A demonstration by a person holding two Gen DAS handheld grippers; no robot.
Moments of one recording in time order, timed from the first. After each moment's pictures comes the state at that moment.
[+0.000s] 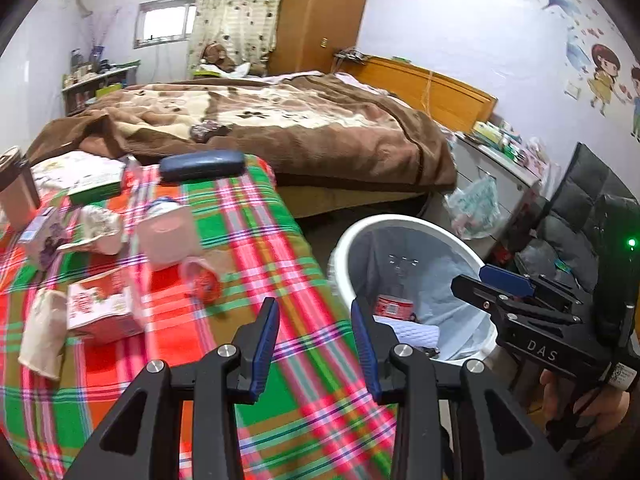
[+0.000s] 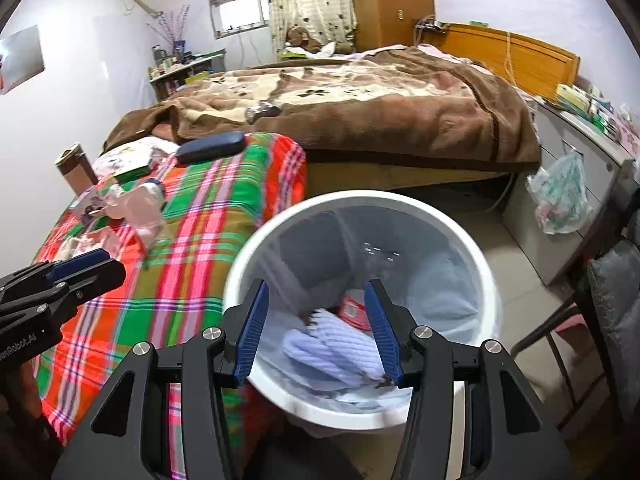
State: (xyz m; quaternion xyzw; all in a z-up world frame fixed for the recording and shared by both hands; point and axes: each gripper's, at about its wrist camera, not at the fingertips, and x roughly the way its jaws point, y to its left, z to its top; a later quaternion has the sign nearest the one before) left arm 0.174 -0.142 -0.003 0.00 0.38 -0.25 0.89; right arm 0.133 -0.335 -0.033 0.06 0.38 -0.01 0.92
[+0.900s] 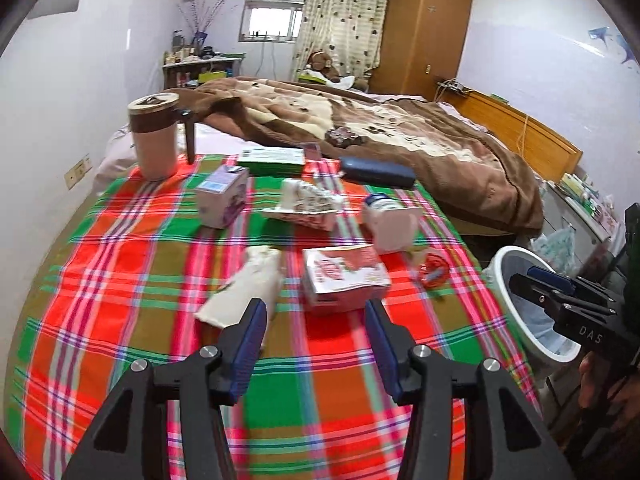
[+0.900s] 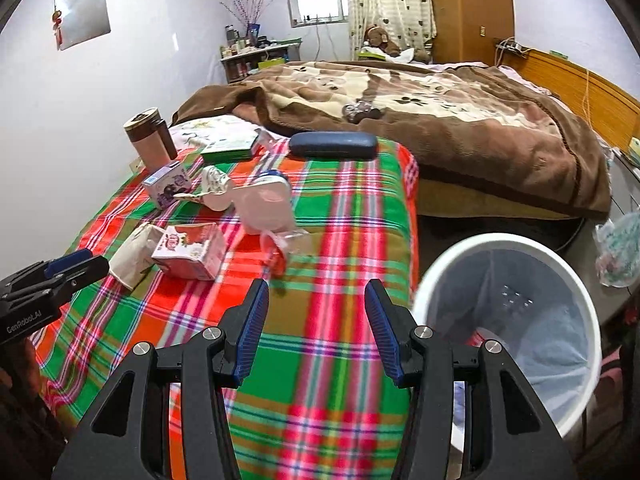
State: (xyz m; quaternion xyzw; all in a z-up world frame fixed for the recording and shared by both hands) left arm 0.178 0.044 -0.008 -0.04 0.37 -0.09 0.92; right arm 0.167 -0.225 -0.027 0.01 0.38 0.10 0.92
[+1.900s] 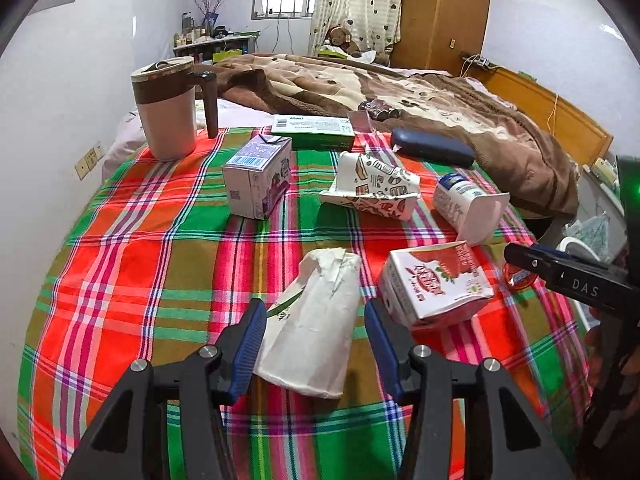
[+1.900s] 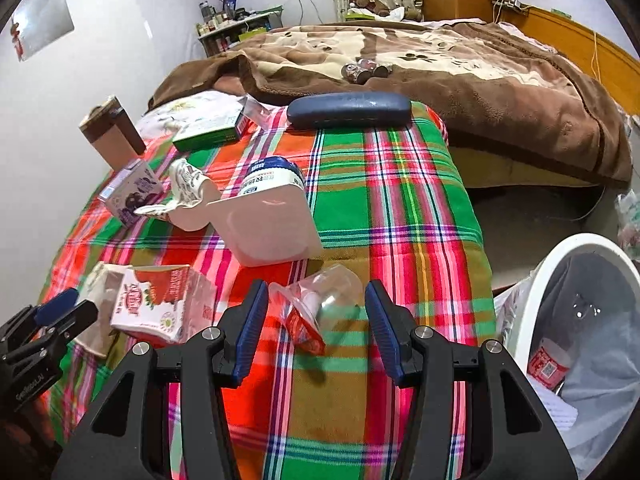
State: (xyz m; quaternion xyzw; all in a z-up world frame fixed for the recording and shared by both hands) left arm 0.245 0.068 -0.051 -0.01 0.41 -0.06 0.91; right arm 0.245 -0.182 -0.067 0.04 0.45 0.07 0.89
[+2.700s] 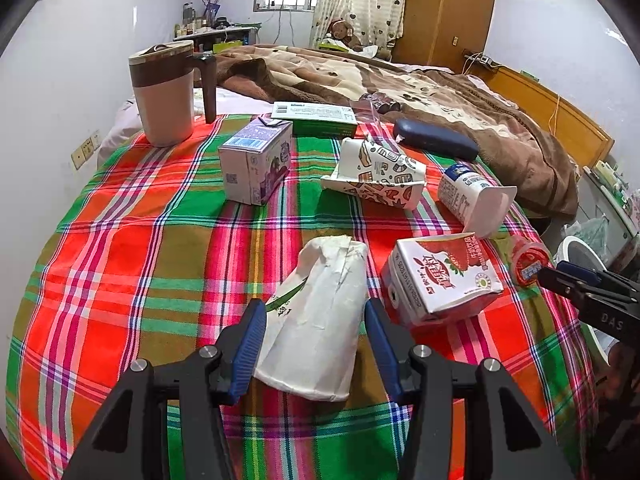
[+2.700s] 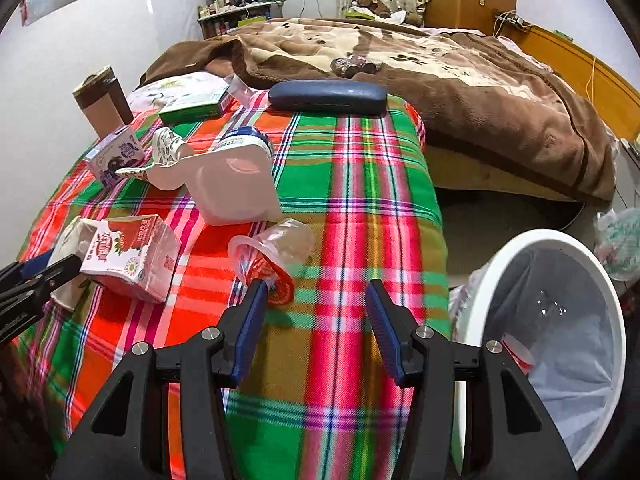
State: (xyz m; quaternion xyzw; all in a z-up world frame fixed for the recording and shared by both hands) left arm 0.251 0.072 -0.063 -0.03 0.43 -0.06 0.90; right arm 0.219 -0.206 -0.065 0.00 0.45 0.06 0.89
